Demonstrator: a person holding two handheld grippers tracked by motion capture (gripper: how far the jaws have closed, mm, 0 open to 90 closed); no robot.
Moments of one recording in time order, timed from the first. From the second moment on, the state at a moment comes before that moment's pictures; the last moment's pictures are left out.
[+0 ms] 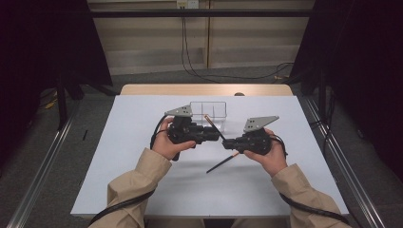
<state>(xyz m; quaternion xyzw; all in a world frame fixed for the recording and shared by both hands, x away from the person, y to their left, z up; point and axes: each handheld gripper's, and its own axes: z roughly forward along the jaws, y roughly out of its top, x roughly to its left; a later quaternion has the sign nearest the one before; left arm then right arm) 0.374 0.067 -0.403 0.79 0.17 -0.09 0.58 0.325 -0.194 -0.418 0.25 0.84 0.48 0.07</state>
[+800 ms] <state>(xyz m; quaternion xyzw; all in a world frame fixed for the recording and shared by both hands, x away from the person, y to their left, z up) 0.377 0.068 -0.404 0.76 0.19 -0.10 0.61 0.327 -0.185 -0.417 0.26 0.83 0.49 0.06</state>
